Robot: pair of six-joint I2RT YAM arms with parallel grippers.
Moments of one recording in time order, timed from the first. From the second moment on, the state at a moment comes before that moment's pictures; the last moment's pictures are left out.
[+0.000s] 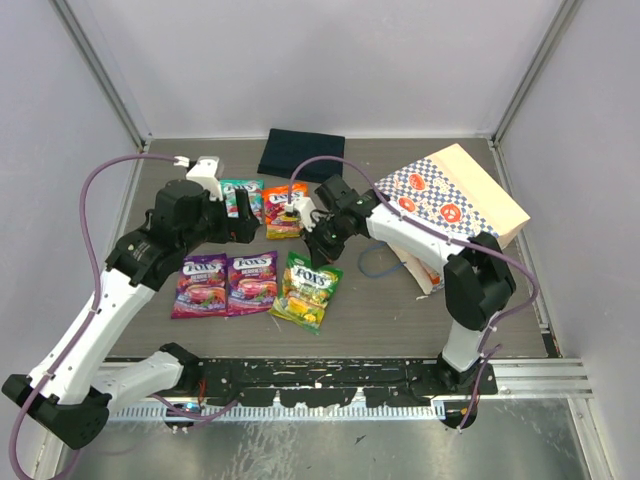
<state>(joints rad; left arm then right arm) -0.51 1.00 1.20 -0.72 -0.12 -0.33 0.72 1.74 1.37 -0.72 -0.49 -0.22</state>
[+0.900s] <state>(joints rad) -0.84 1.14 1.04 -0.63 -0.11 -0.33 0.47 1.19 1.23 -0.28 -0.26 0.09</state>
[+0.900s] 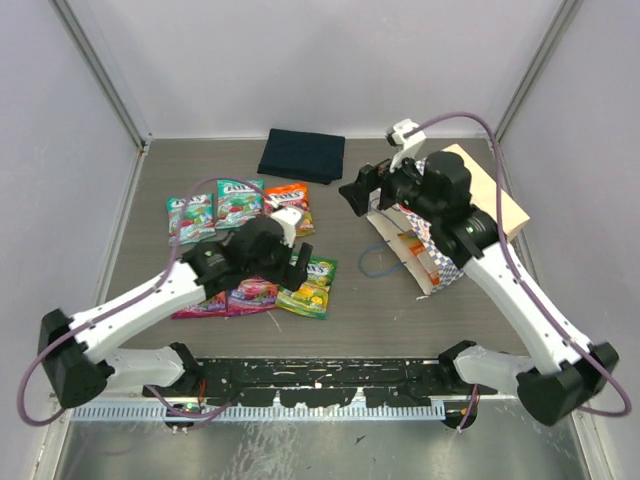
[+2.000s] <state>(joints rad) -0.91 1.67 0.94 -0.16 -0.24 -0.66 0.40 1.01 1.10 -0.28 -0.07 0.17</state>
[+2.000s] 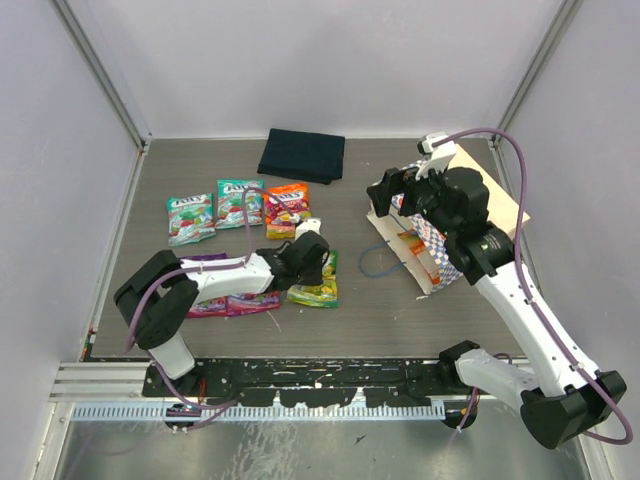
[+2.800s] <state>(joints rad) -0.91 1.59 1.03 -0.33 -0.35 -0.64 0.38 1.15 1.10 -0.43 -0.09 0.15</state>
